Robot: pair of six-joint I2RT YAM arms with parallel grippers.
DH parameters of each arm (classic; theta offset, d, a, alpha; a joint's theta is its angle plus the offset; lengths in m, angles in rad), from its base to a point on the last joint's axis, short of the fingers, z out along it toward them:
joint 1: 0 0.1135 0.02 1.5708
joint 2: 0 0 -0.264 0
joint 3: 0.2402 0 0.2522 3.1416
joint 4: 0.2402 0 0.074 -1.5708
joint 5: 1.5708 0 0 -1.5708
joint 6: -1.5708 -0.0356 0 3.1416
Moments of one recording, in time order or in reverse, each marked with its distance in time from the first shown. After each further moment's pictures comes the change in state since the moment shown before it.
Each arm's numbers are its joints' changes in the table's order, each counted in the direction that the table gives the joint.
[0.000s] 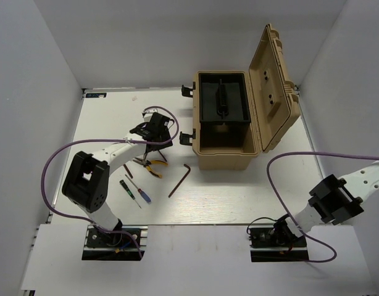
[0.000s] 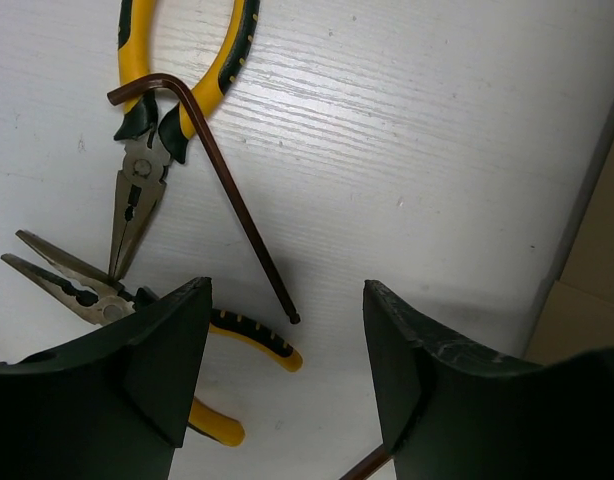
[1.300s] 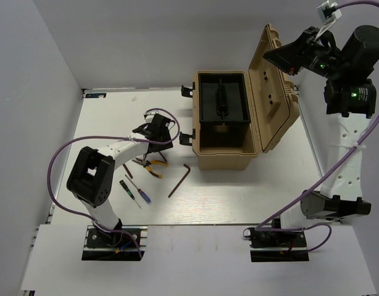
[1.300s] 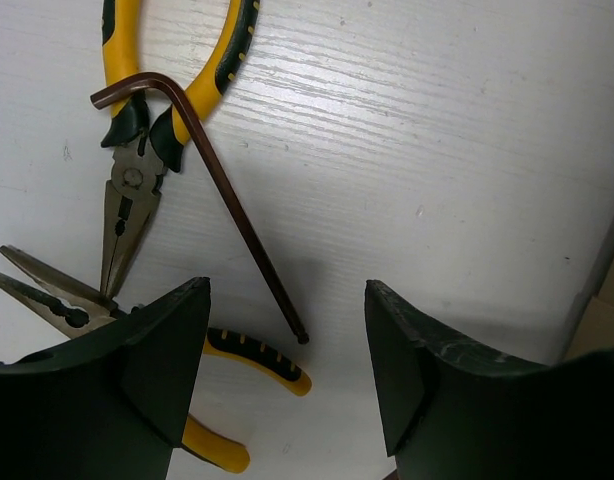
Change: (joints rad) left arm 0.009 -0.061 0.000 -0.029 0.008 -0.020; right arm 1.046 0.061 -0.032 0.608 -0.101 0.880
